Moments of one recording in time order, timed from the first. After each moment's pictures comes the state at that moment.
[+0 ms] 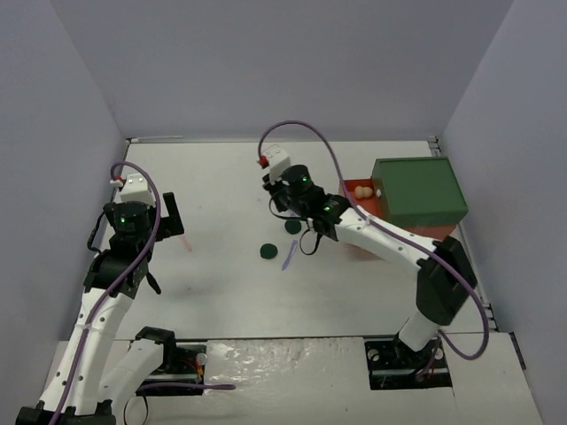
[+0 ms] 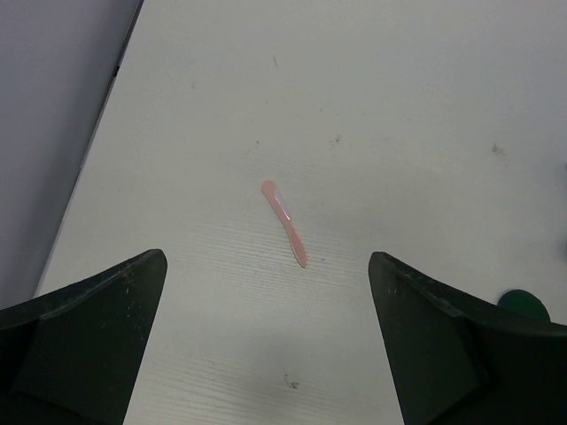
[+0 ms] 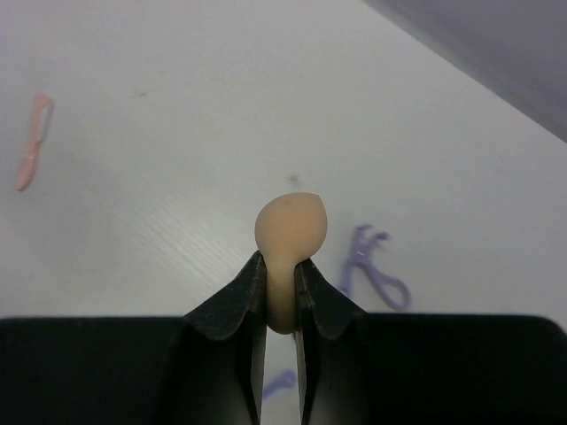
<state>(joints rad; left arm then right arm) -0.17 0.79 0.91 -0.57 -0.31 -0.18 0.82 1.70 1.31 -0.05 0.16 -0.04</state>
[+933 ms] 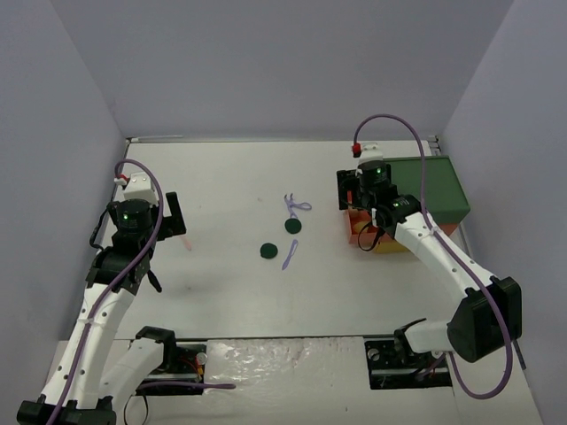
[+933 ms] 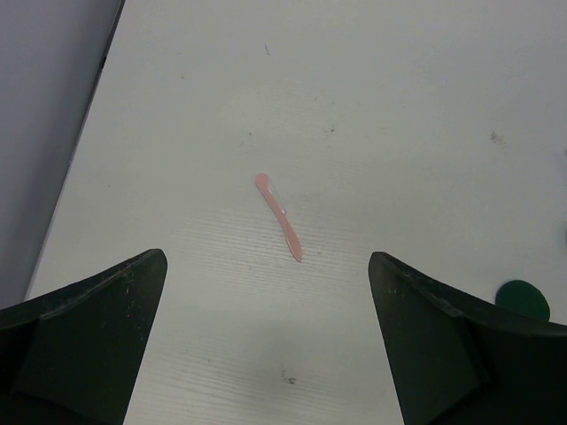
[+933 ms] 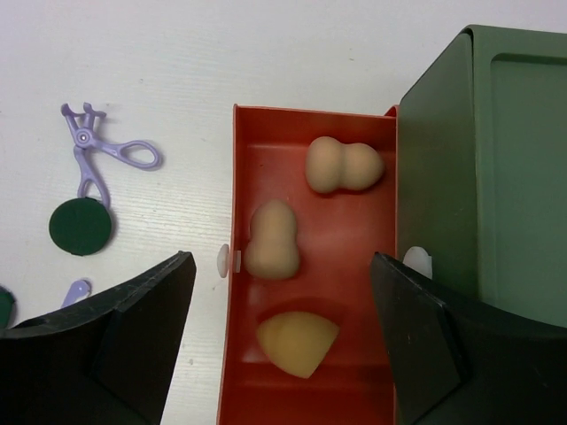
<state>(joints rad) -0.17 0.81 0.91 -0.57 -0.29 -0.18 0.39 1.33 1.06 -0.35 0.28 0.12</state>
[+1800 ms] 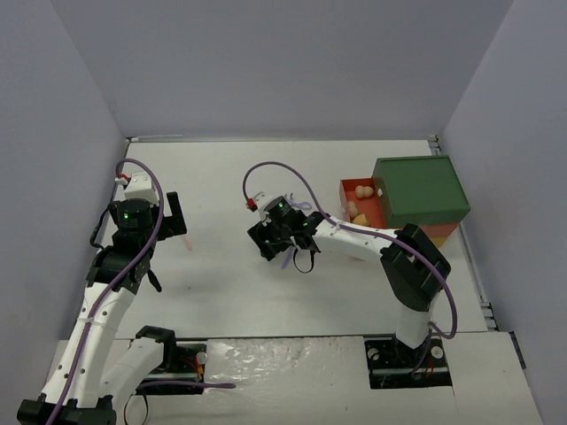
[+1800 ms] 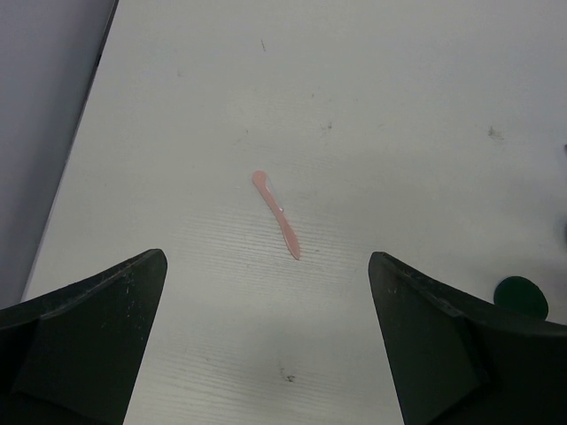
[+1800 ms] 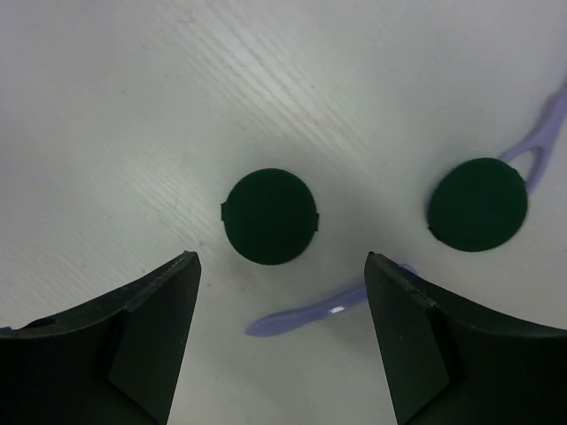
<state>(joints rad) -0.17 0.81 0.91 -0.58 -0.28 -0.18 0.85 1.80 1.18 -0.24 0.02 0.06</state>
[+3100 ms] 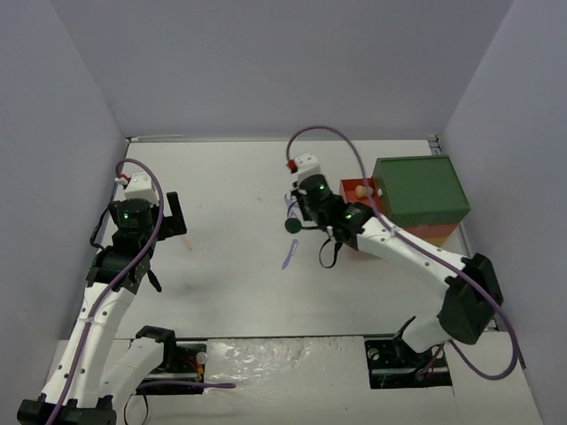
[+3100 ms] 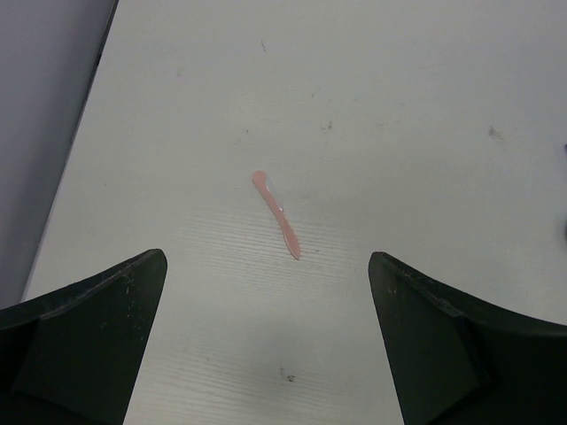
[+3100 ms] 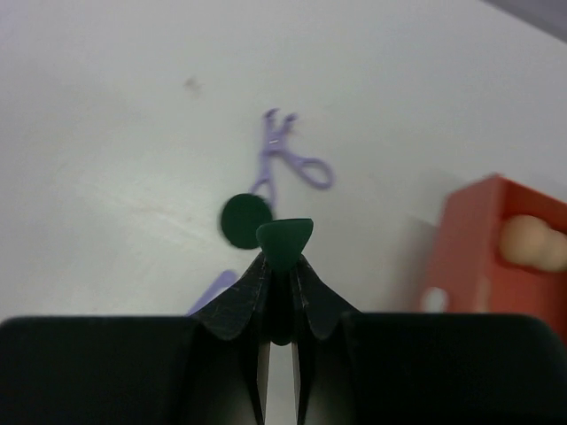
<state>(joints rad) -0.17 0.81 0.91 -0.58 -0.28 -0.18 0.76 1.47 1.15 -0.27 0.40 0.09</state>
